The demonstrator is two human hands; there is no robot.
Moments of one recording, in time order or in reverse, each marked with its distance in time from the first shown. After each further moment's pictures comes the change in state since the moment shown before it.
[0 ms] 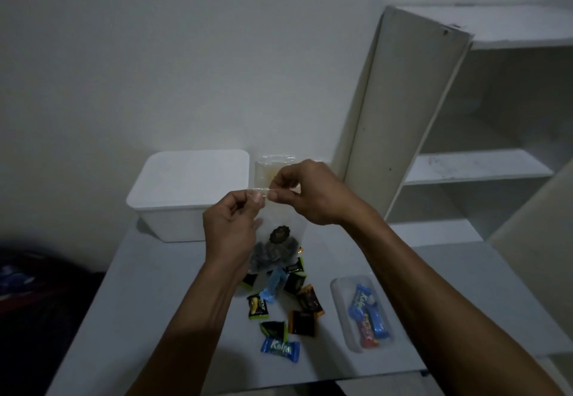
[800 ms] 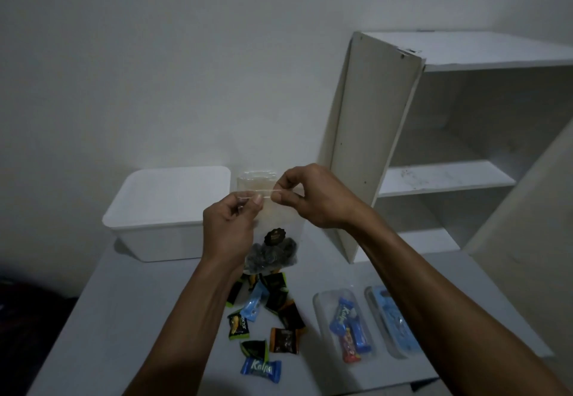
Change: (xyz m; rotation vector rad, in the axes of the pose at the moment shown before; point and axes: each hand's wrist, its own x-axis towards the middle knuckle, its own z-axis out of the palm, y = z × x) left_hand 0.000 0.012 0.039 0.049 -0.092 0.041; right_hand -0.019 0.019 -0.043 -0.008 0.066 -0.001
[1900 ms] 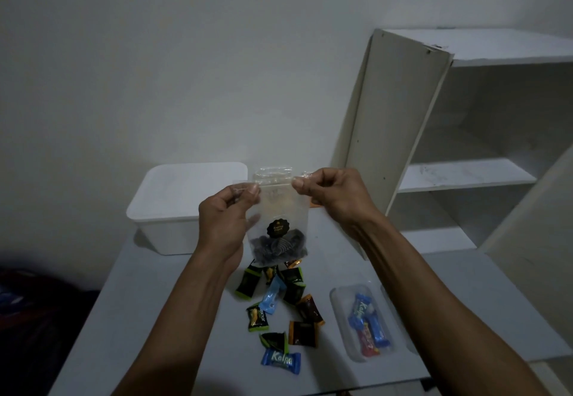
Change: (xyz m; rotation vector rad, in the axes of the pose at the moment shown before) left_hand 0.006 0.012 -0.045 -0.147 0.005 -0.096; right_hand -0.007 -0.008 0.037 0.775 0.256 0.303
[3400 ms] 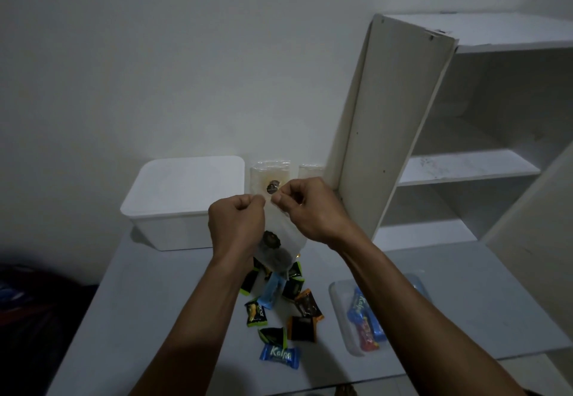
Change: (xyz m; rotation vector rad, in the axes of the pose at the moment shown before) left_hand -0.006 -0.012 0.023 0.408 0.219 -0.005; right_hand -0.005 0.016 0.029 -0.494 -0.089 -0.109
